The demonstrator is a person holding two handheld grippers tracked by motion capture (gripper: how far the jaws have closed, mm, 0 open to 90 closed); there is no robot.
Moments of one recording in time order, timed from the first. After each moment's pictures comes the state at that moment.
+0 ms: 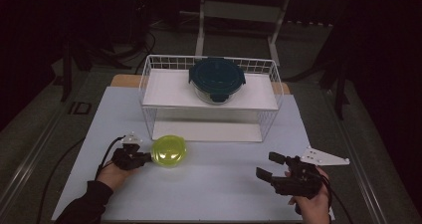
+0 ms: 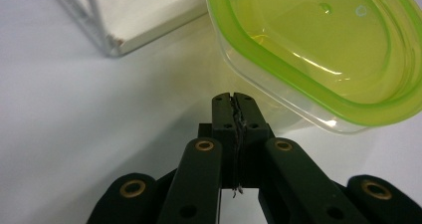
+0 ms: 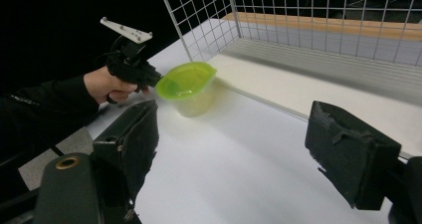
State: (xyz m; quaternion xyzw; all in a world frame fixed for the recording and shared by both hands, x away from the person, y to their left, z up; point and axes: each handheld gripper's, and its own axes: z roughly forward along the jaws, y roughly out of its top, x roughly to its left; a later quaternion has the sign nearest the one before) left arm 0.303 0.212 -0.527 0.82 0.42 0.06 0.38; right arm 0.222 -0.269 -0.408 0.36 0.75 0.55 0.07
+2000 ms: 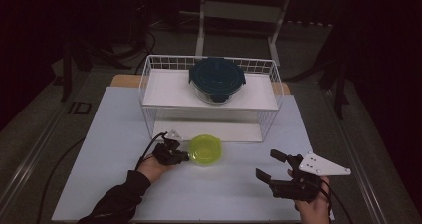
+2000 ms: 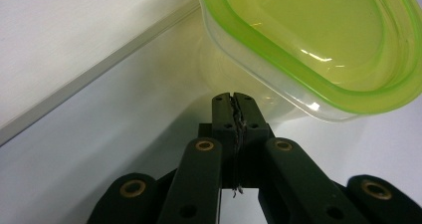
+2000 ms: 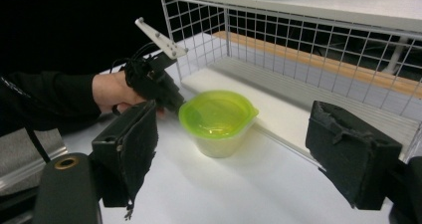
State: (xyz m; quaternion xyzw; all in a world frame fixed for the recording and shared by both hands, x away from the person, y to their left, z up) left arm 0.330 0.109 -0.529 0.85 0.36 0.01 0.38; right arm 0.213 -0.264 -0.409 0.30 0.76 0.56 0.16
